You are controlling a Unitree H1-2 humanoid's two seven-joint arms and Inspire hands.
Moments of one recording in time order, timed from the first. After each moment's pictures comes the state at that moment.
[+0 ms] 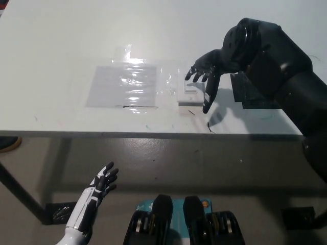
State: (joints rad) left_arm 0.06 0.13 -0.07 -0.14 0.01 0.05 -0.11; right_arm -1.35 -0.19 0.67 1.04 -0.42 0.32 0.87
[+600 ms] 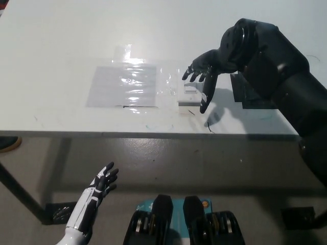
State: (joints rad) left_arm 0.06 0.13 -0.07 -0.14 0.01 0.06 -0.11; right_arm -1.35 -0.18 0.65 1.05 -0.44 0.31 0.87
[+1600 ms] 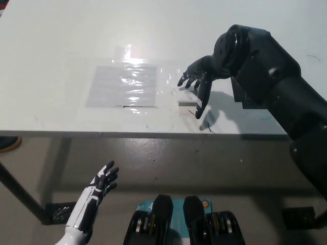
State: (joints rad) left_arm 0.06 0.13 -0.07 -0.15 0.01 0.06 -0.11; right_arm -1.35 -0.14 0.63 1.10 -0.46 0.29 0.87
